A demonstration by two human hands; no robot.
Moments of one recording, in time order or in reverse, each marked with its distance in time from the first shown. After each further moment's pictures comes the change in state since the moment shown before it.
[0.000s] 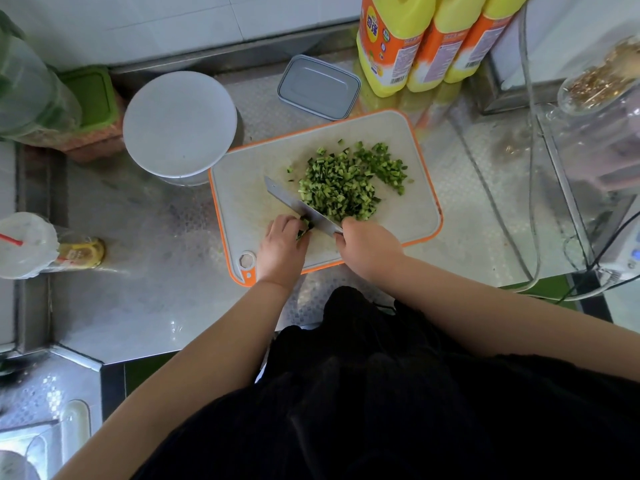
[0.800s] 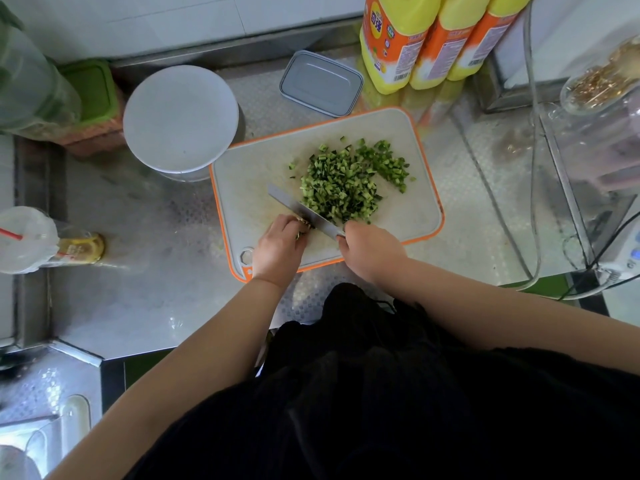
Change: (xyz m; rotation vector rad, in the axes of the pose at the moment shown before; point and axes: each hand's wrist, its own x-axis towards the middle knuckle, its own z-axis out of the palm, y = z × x) left_hand -0.002 -0.012 -0.004 -0.002 -0.029 0.078; right_hand -0.005 0.002 0.004 -0.009 -0.028 -0.025
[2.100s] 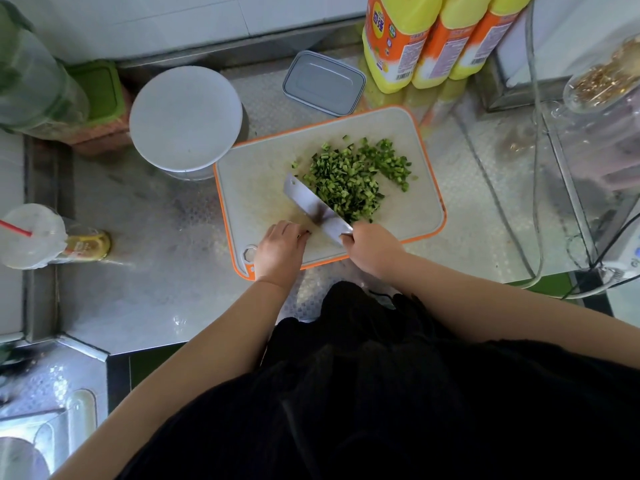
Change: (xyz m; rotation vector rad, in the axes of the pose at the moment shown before) left_hand -0.008 0.006 -0.002 0.133 -0.022 -0.108; right_hand 0.007 0.006 0.005 0.094 -0.084 0.124
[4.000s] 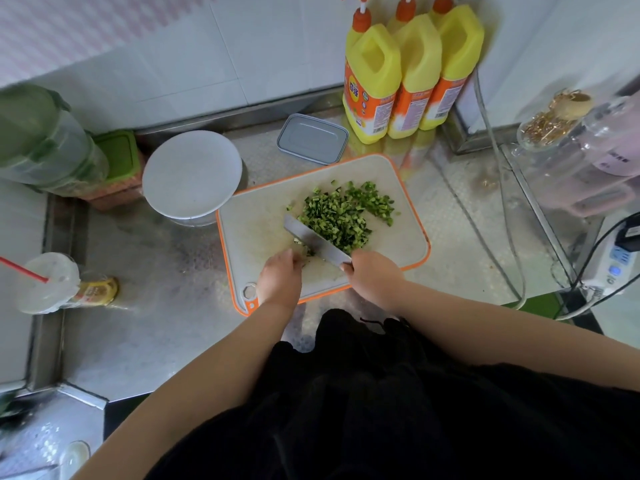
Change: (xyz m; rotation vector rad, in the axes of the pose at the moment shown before) left_hand 0.017 0.021 -0.014 -0.094 -0.160 -0.252; right_hand -0.011 0.008 -0.009 0.004 0.079 0.011
